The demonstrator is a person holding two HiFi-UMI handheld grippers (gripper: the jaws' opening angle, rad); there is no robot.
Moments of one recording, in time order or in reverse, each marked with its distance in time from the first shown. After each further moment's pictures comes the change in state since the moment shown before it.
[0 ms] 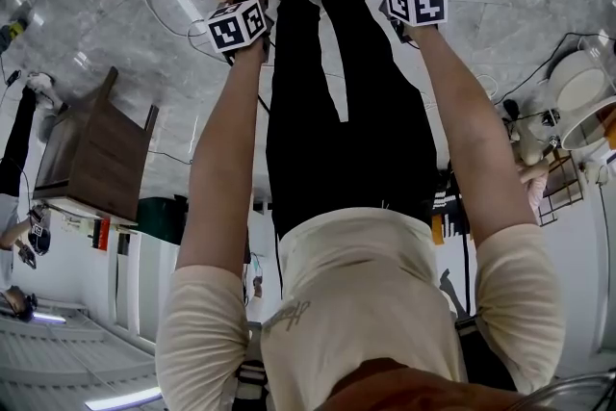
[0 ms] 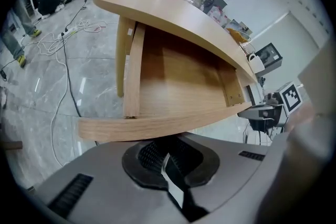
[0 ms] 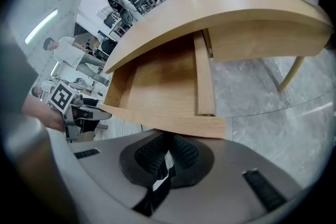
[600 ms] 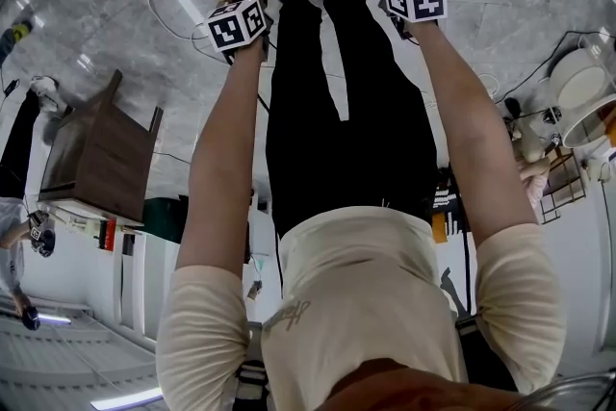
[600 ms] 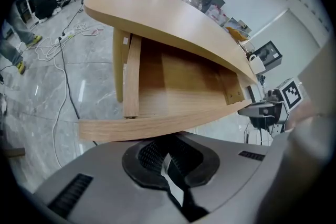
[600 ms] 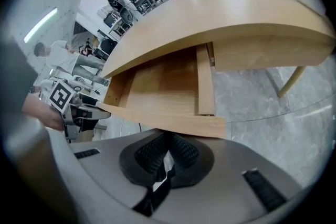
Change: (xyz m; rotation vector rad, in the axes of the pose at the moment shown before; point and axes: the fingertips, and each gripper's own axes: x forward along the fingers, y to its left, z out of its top) left arm -0.004 -0.003 0.027 0.028 0.002 0.008; right arm -0.004 -0.002 0.027 -0.010 0.004 -0.012
